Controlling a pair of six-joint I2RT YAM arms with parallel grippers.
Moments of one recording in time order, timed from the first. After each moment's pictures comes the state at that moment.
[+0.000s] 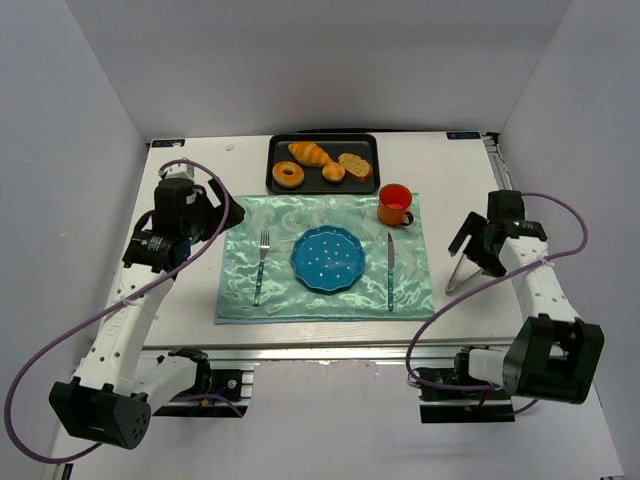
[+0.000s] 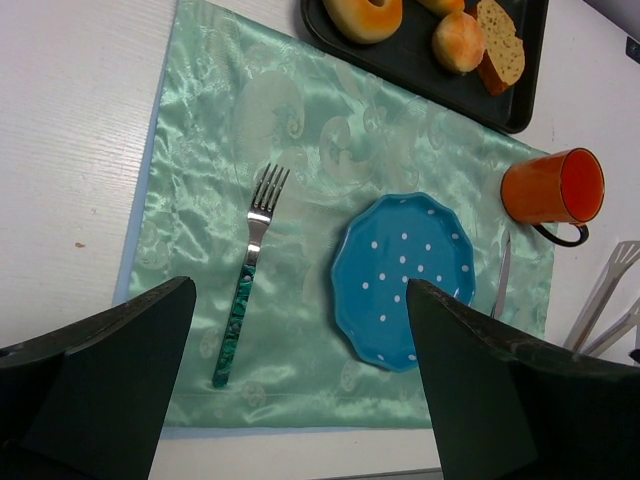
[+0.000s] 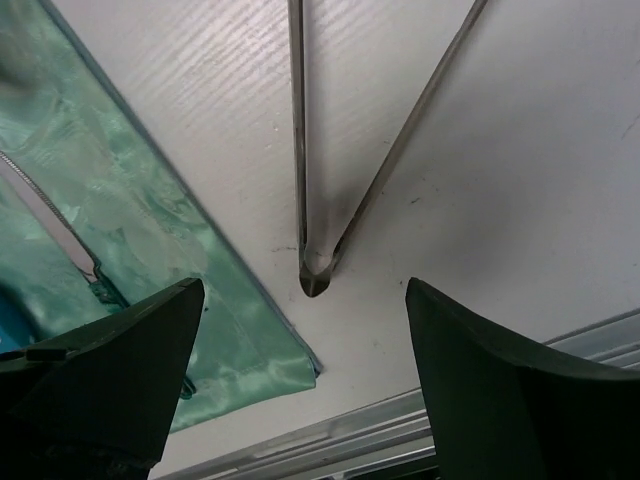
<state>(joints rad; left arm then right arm) -0.20 1.03 1.09 -0.63 -0.04 -0.57 -0.08 1.23 0.96 -0.81 0.08 0.42</state>
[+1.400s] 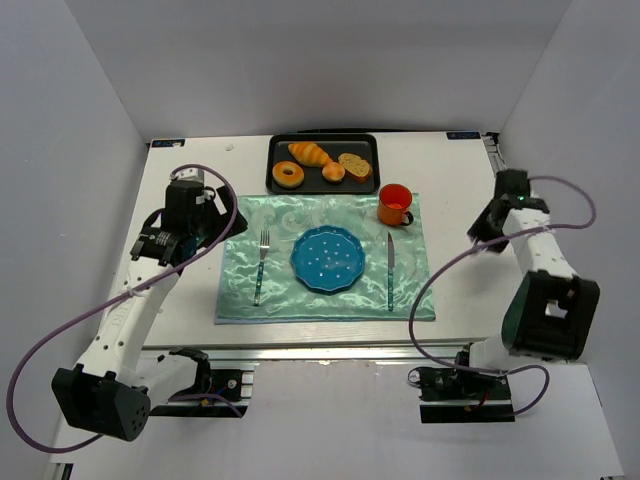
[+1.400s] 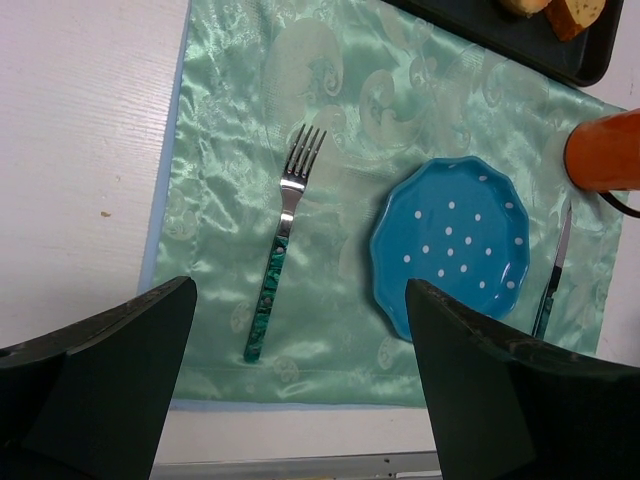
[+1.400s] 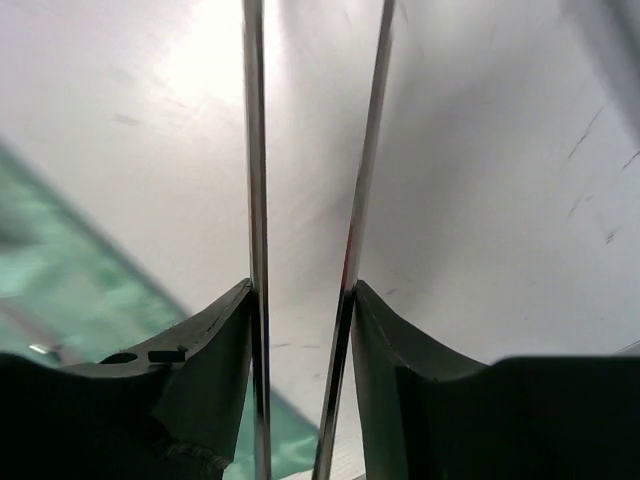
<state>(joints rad) -0.23 1.07 1.08 -0.69 -0.07 -0.52 -0.14 1.52 1.05 -0.72 0.17 0.46</state>
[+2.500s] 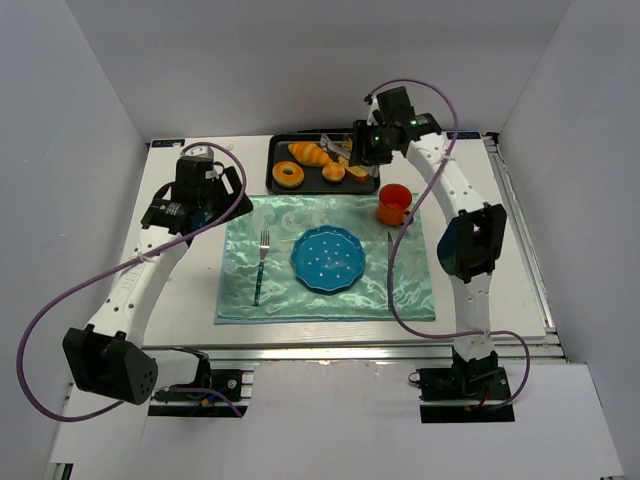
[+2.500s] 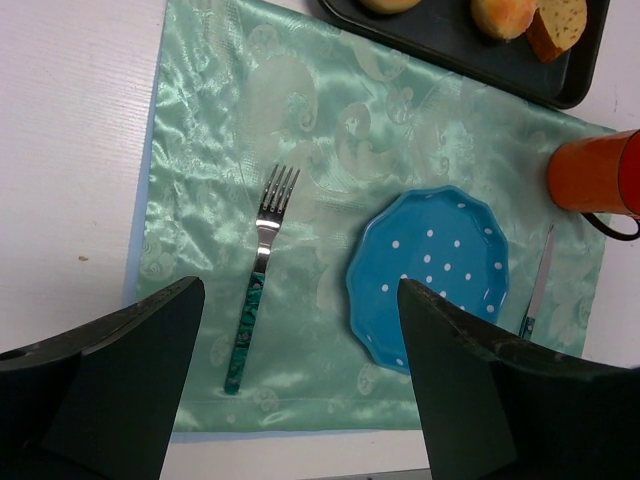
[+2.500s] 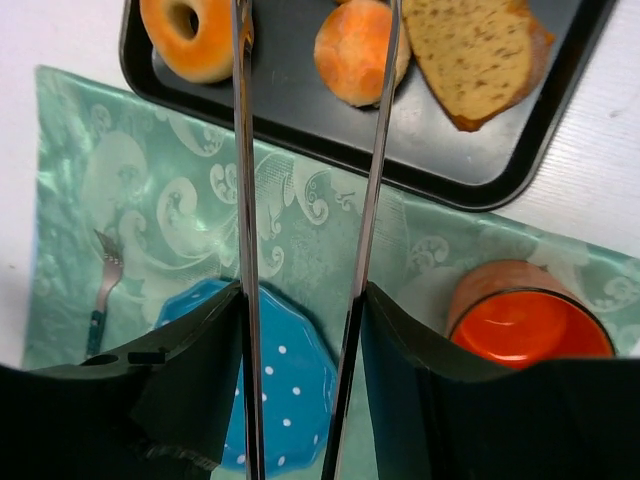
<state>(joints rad) -0.24 1.26 1.24 -0.69 -0.06 -0.52 0.38 2.18 2.26 -0.89 -0.23 0.23</state>
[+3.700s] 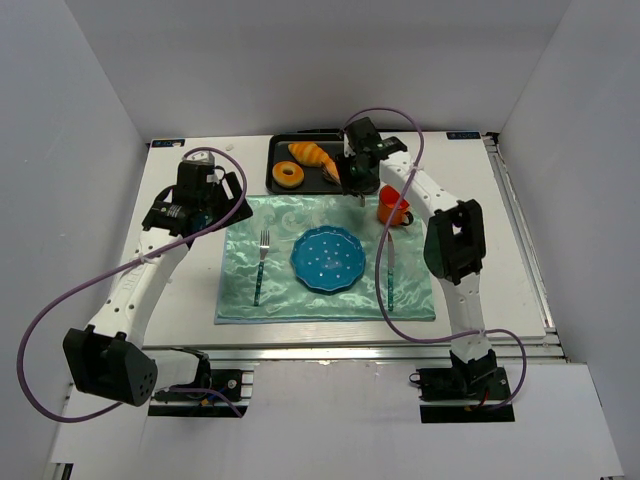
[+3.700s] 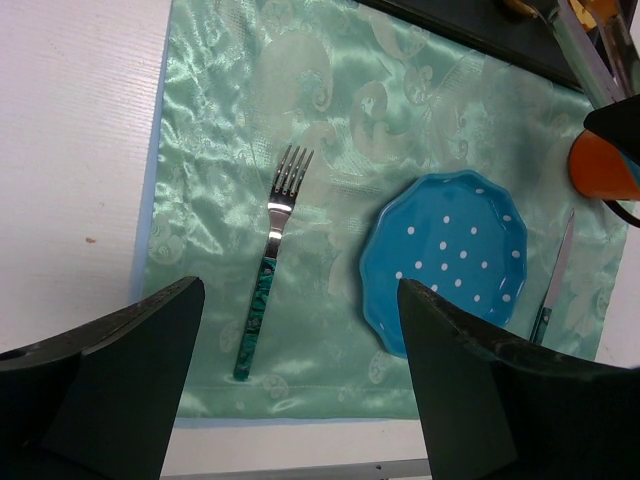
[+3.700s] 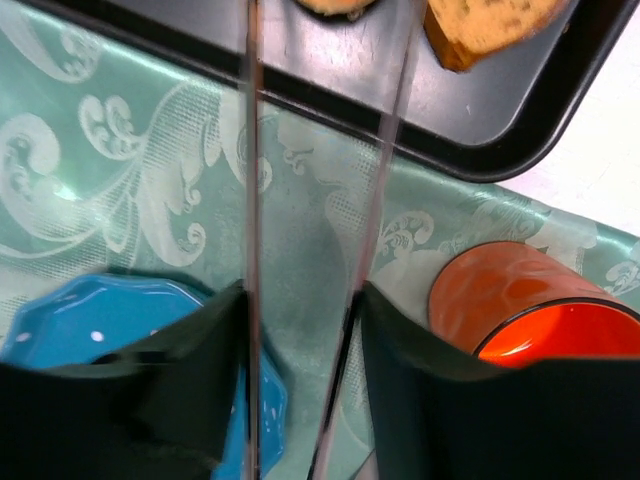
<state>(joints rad) -0.24 1.25 1.22 -0.71 -0.06 -0.51 0.51 2.23 2.08 -0.82 0.00 0.11</state>
